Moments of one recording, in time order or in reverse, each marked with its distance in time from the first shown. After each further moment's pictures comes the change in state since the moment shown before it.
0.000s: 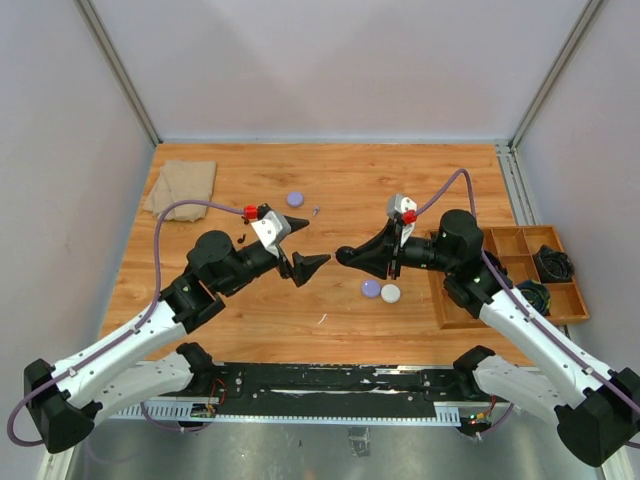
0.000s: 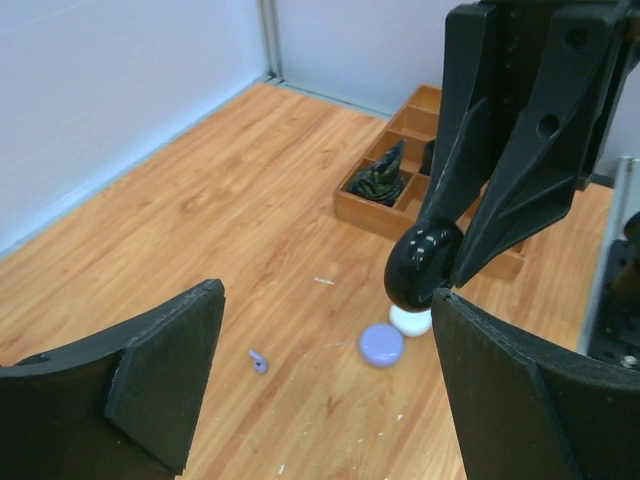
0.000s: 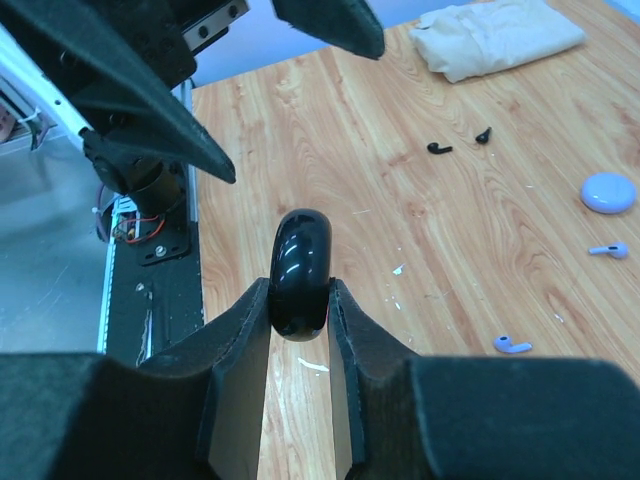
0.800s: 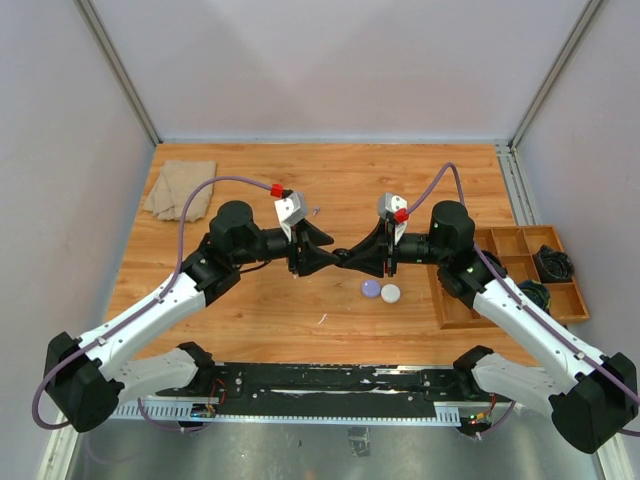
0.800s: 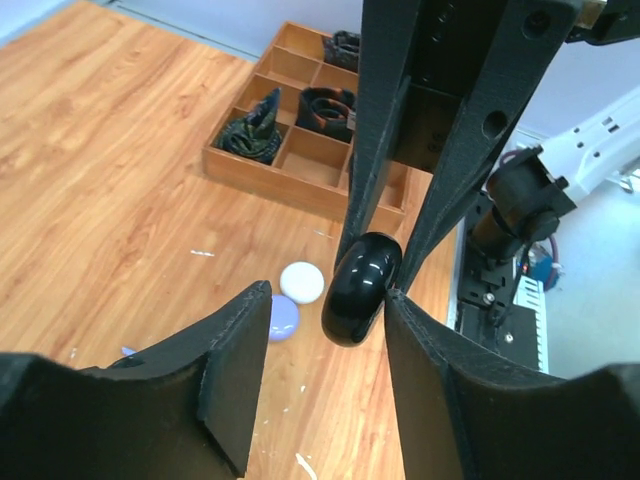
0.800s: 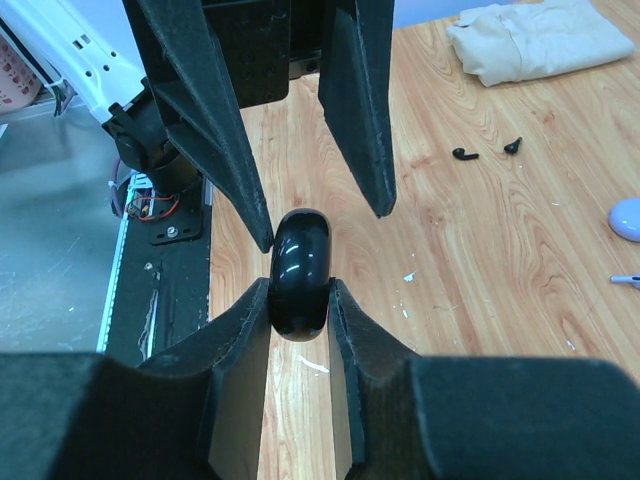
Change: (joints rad) left arm 0.139 0.219 0.126 -0.055 0.444 -0.169; right arm 0.000 0.082 0.052 -0.017 -0.116 -0.077
